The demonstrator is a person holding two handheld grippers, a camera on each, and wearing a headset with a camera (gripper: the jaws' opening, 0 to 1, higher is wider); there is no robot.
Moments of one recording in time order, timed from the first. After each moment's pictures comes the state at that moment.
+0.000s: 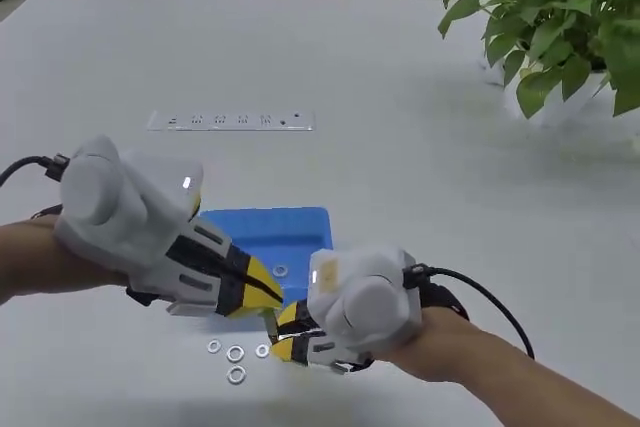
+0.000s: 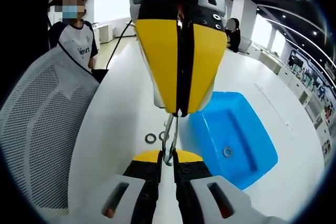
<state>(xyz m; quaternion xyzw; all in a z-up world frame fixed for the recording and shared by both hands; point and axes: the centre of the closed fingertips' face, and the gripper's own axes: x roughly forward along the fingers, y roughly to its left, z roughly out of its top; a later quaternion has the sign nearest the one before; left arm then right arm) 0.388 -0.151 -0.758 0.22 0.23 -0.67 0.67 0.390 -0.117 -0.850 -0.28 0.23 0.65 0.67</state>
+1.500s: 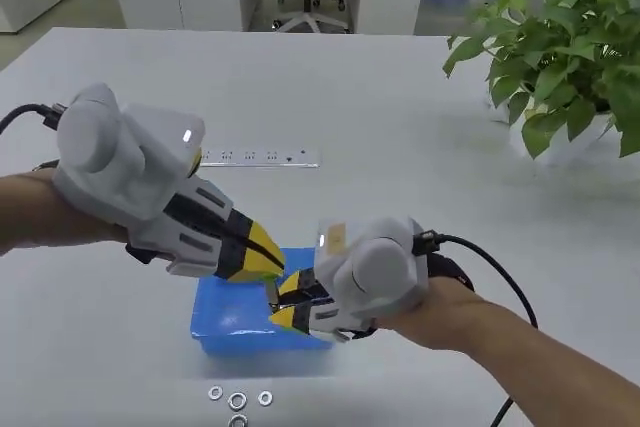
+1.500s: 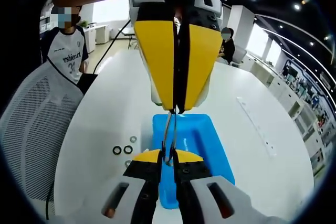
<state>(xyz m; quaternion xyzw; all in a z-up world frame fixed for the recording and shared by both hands) 0.443 -0.143 -0.715 0.26 0.20 -0.67 0.67 0.454 -0.107 -0.804 -0.30 0.19 0.63 0.69</state>
